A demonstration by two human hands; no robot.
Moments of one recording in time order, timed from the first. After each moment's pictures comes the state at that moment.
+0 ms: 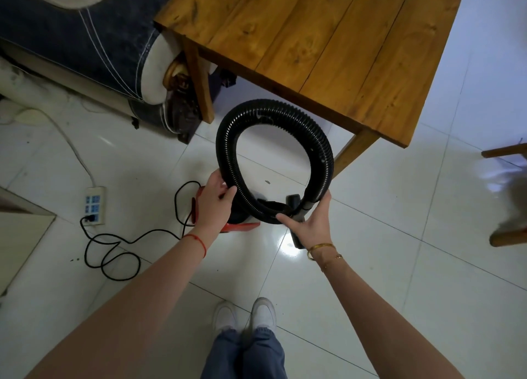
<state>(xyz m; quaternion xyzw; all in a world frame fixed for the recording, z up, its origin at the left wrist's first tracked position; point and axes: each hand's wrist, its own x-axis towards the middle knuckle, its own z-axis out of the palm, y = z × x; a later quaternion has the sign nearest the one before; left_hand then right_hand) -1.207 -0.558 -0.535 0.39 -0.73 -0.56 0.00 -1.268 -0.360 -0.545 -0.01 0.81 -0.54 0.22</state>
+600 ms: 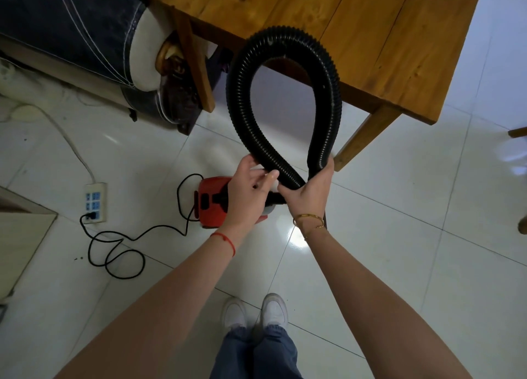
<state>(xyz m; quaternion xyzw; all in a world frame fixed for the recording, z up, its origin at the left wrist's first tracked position) -1.232 -0.514 -0.554 0.31 -0.72 -0.62 0.06 -1.288 -0.408 -0.599 0.01 0.87 -0.49 0.06</state>
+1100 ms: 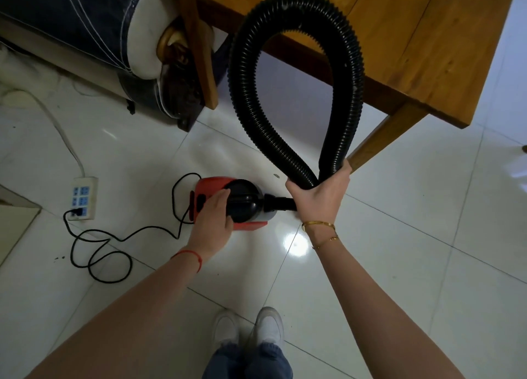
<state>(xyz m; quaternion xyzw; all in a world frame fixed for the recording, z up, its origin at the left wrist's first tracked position) -1.160 -0.570 -0.682 0.25 -0.90 -0.33 -0.12 -1.297 -0.409 -0.623 0.00 0.88 -0.48 0.00</state>
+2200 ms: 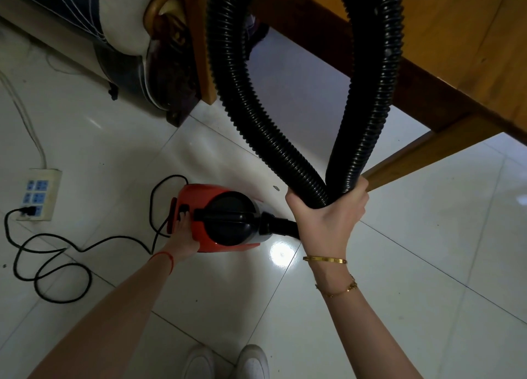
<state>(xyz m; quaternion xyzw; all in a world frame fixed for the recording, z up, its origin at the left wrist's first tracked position) -1.159 -0.627 -0.858 0.41 -0.76 -0.40 -0.32 -1.315 -0.437 -0.662 -0.06 0.88 -0.47 -0.05</state>
